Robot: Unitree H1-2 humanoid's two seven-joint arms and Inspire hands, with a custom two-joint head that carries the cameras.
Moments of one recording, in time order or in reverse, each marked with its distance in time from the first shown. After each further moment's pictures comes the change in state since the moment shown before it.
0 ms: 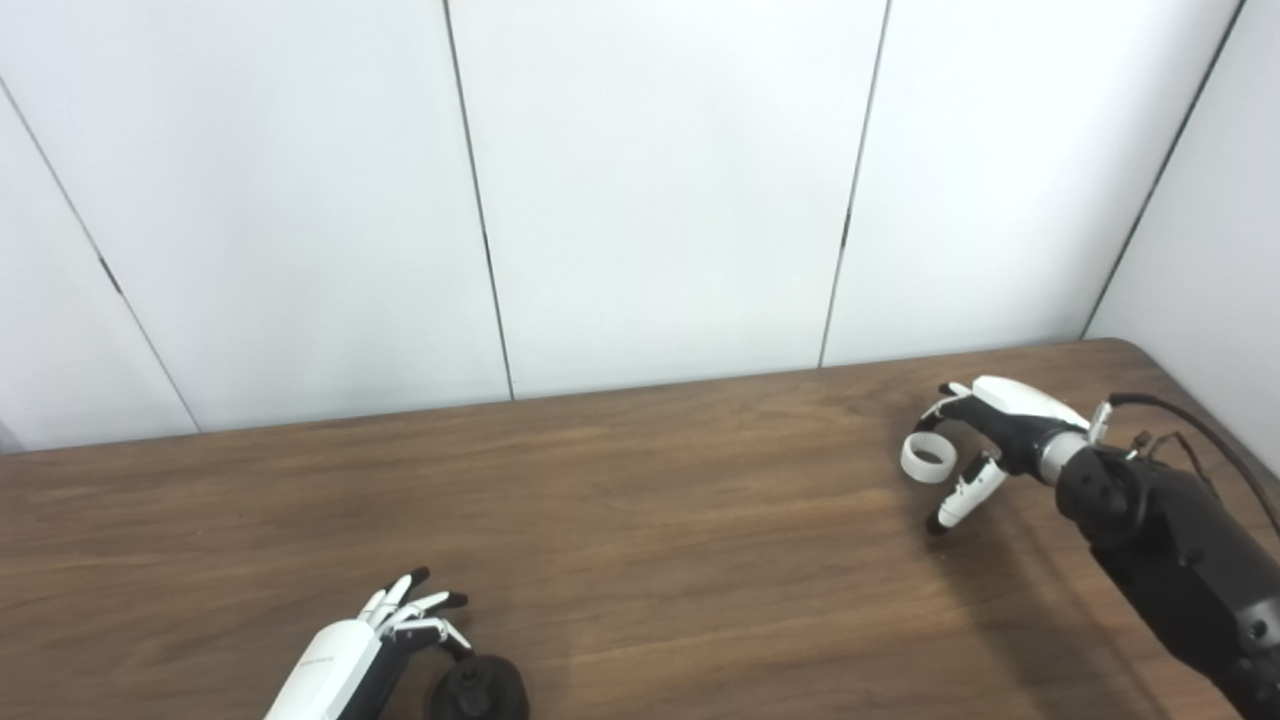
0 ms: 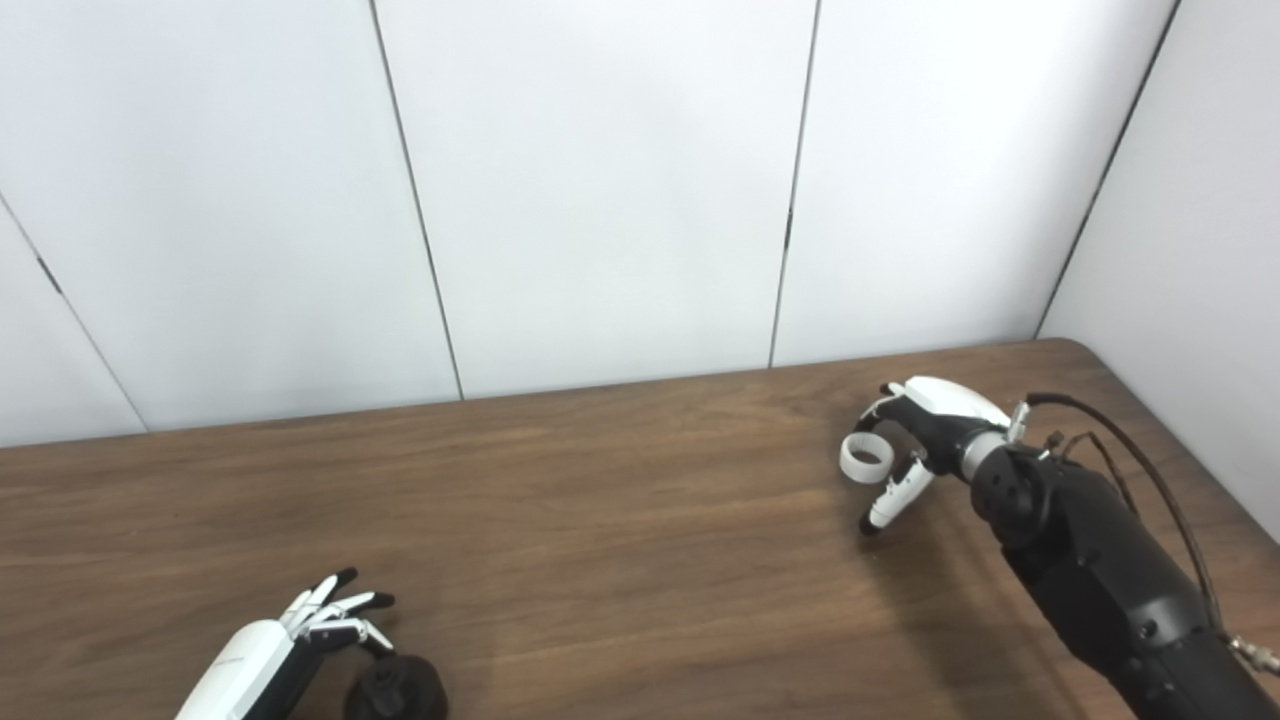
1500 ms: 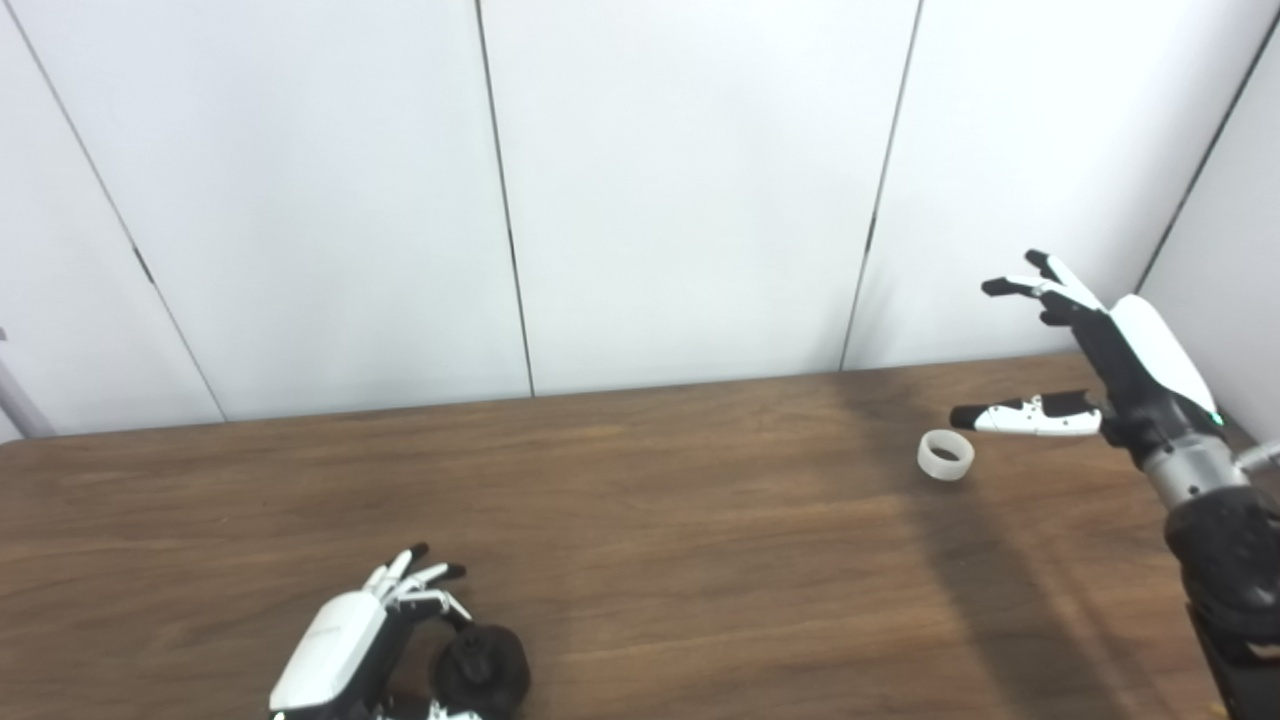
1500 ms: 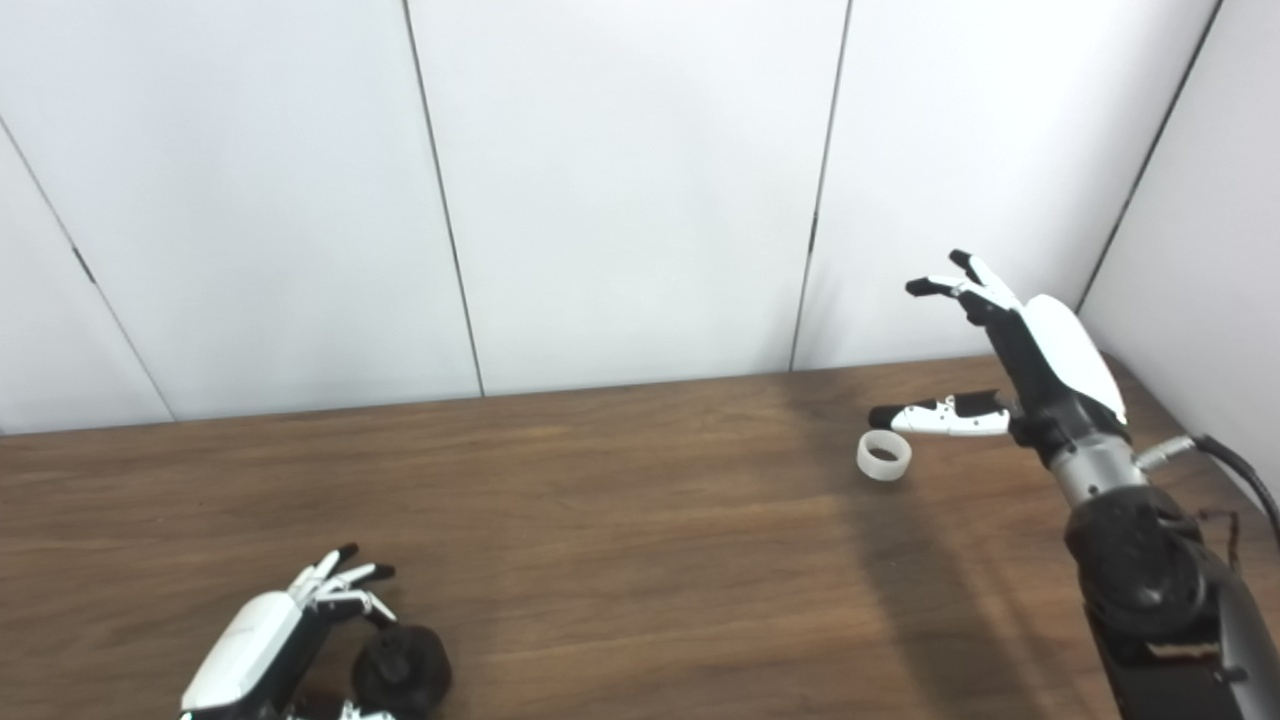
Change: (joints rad) left arm -0.029 0.000 -0.030 0.038 -0.011 0.019 0.047; right arm 0.170 0.097 -0.351 -0.310 0.197 -0.186 -0.275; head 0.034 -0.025
